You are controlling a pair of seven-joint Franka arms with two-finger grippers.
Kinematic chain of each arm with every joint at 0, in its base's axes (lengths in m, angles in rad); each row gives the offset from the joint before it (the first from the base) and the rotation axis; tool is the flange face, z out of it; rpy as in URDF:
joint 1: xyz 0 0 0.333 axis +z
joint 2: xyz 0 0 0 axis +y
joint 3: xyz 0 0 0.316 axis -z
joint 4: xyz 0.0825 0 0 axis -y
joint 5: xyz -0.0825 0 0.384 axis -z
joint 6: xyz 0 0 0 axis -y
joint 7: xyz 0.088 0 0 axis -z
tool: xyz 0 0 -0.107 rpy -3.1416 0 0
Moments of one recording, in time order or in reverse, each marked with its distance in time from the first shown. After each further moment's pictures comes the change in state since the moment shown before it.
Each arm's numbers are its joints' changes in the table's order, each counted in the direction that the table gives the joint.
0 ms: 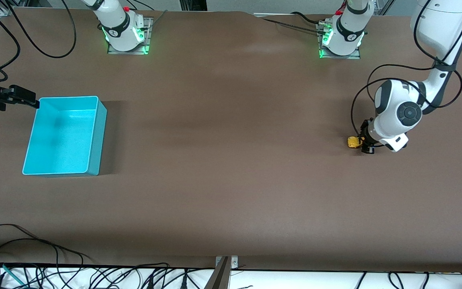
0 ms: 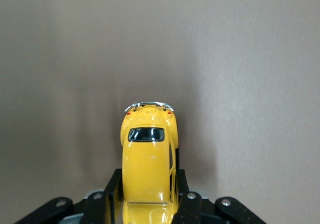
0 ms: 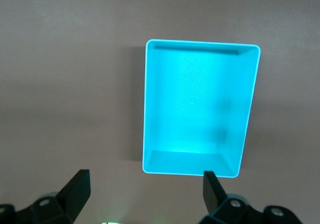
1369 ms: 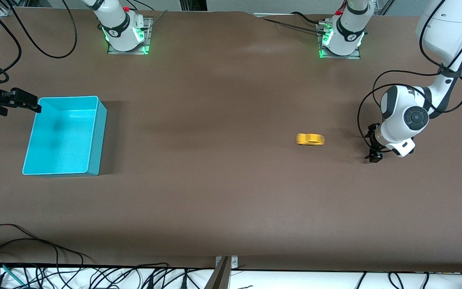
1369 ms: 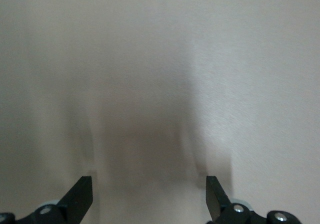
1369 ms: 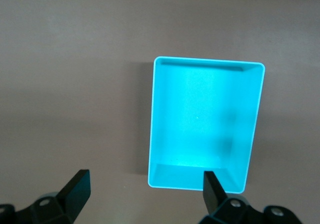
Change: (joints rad) left arm 0.034 0.045 0.009 0.050 -0.020 0.046 0.069; right arm 0.010 0.001 -0.002 0.000 -0.031 0.057 0.000
